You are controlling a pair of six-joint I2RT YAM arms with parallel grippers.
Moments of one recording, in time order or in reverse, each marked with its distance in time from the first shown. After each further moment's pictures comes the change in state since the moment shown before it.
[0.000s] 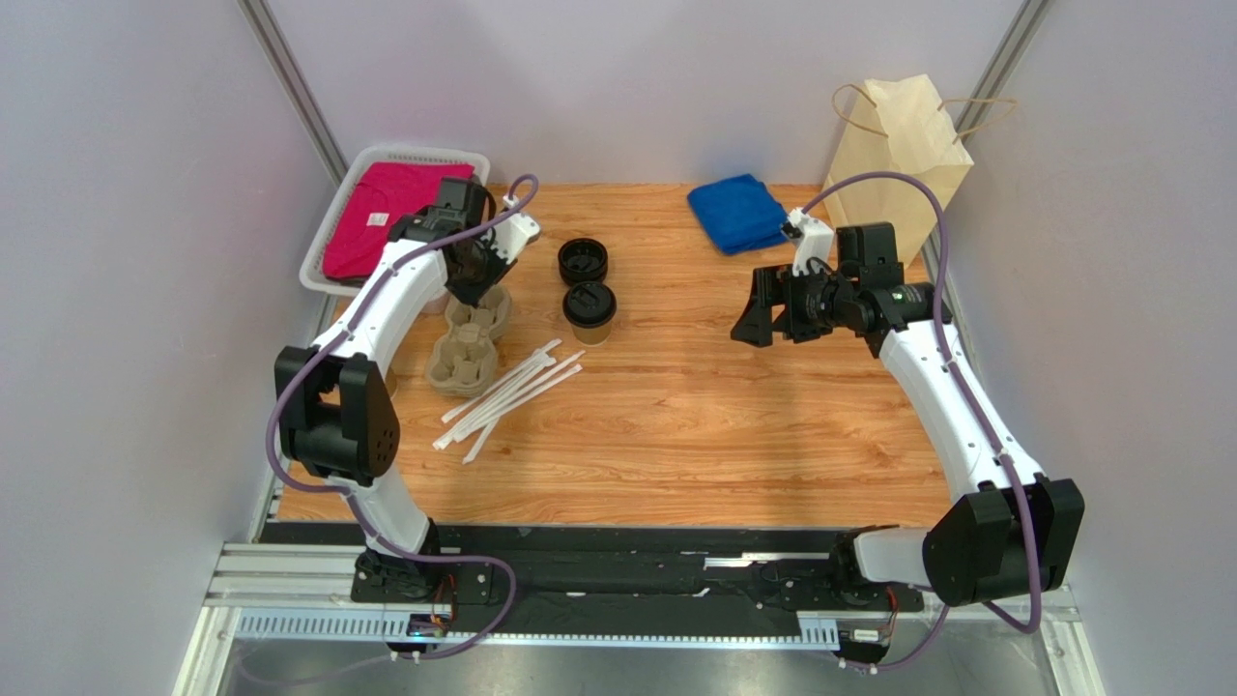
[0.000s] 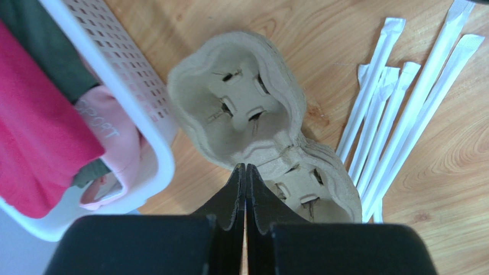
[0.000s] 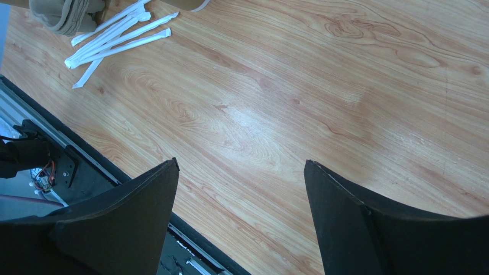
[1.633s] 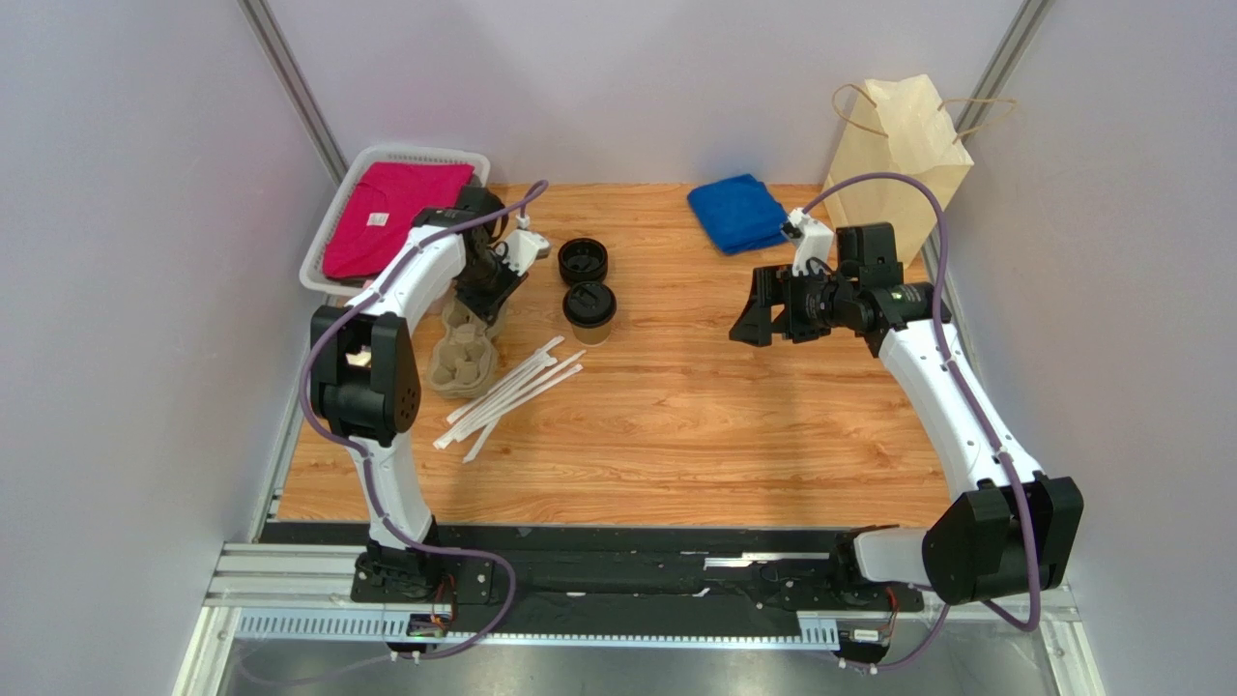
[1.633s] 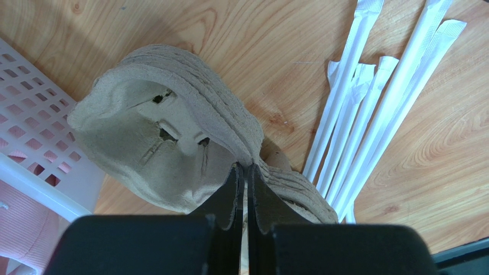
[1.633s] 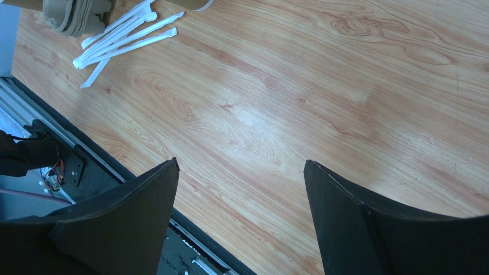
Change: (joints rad) left arm 0.014 0.204 0.112 -0.124 0.101 -0.027; right arm -0.002 0.005 -0.002 0.003 -0.018 0.019
